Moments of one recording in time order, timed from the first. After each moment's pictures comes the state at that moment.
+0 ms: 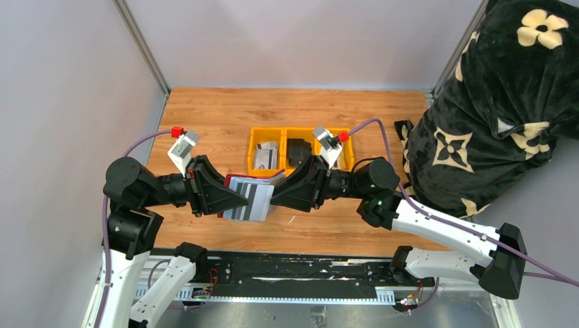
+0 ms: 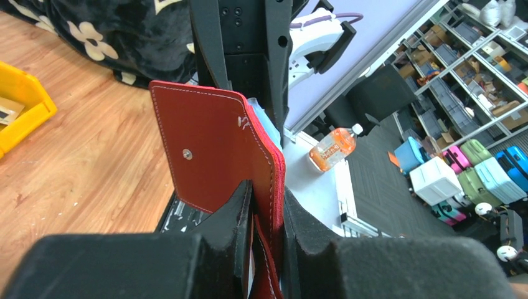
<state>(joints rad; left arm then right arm) -0.27 0.61 1.08 -0.35 1.18 -0.72 1.03 1.07 0.86 0.64 -0.59 0.80</state>
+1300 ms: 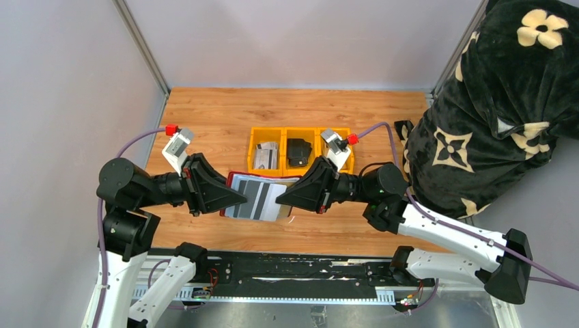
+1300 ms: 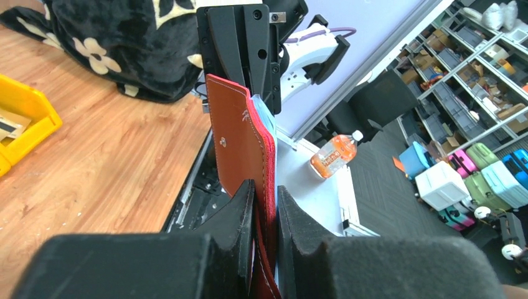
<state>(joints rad) -0.27 0.62 1.12 -0.34 1.14 -0.74 1.04 1.01 0.80 0.69 -0.56 0.85</state>
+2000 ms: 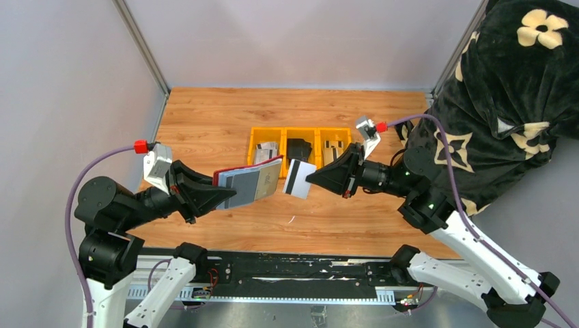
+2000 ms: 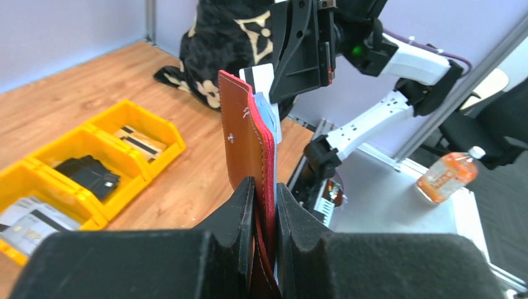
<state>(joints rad) -0.27 0.55 1.23 -0.58 0.89 -0.39 0.82 0.81 0.92 0.08 -0.55 0.66</state>
